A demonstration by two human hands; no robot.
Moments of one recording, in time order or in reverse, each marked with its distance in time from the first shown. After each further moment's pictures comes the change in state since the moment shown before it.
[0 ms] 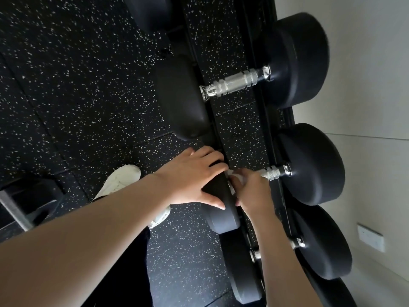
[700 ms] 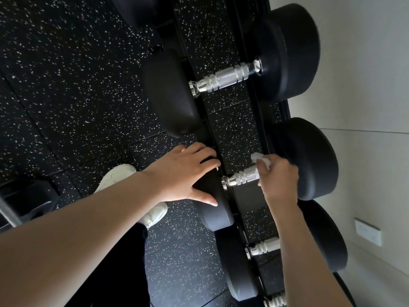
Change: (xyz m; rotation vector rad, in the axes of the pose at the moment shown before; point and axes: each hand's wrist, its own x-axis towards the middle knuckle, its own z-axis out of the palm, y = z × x) left_hand 0.000 -0.002 0.004 0.007 0.029 0.002; right_hand 0.014 0.018 -0.048 -0.055 0.272 0.047
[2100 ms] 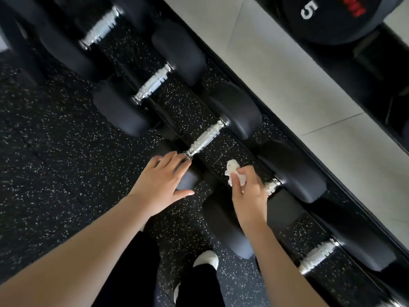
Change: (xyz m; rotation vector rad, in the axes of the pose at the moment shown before) left_hand -0.012 -0.029 -0.113 0.604 0.081 -0.045; right_hand -0.049 -0.082 -0.014 0.601 0.318 -0.039
